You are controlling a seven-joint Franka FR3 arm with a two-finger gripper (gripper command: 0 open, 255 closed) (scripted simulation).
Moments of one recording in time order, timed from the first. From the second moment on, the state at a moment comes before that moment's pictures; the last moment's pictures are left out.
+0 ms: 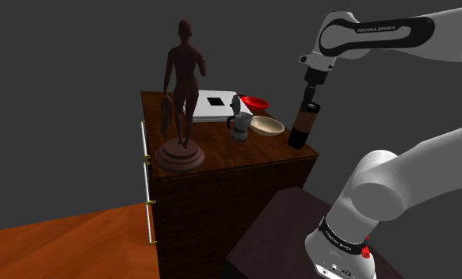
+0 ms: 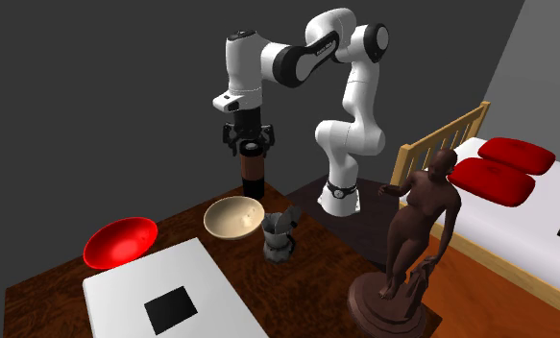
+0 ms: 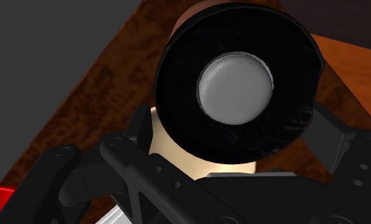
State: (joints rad) arm -0.05 -0.61 -0.53 -2.33 -0.30 1.79 -0.70
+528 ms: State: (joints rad) arm -0.05 -0.61 -0.52 -2.34 -0.30 1.79 -0.70
